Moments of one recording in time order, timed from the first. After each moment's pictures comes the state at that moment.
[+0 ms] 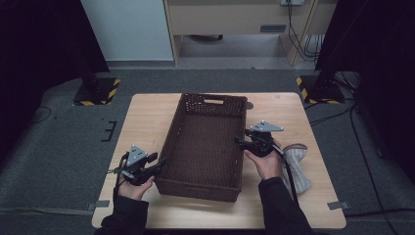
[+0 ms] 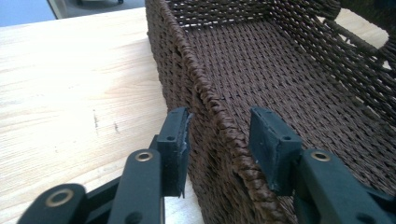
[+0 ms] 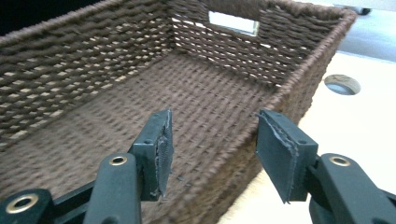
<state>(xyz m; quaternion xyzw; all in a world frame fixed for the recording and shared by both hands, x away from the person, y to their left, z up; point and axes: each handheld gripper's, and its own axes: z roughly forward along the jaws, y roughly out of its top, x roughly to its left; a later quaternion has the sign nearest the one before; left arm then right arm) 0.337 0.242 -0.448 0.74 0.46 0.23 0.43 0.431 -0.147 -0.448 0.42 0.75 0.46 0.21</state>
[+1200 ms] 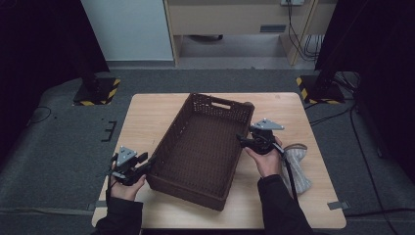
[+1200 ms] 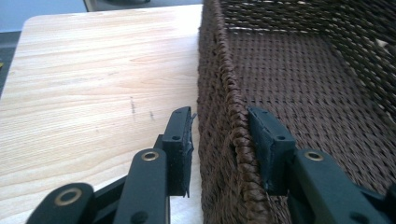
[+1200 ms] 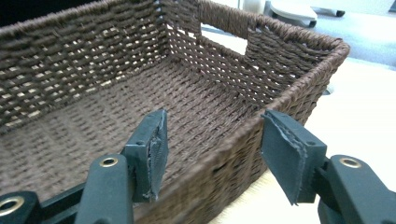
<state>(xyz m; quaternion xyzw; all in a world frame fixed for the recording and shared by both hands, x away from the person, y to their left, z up) 0.336 0.265 -0.450 0.71 0.51 0.24 0.43 0.437 -0.150 -0.447 0.44 0.74 0.45 0.23</state>
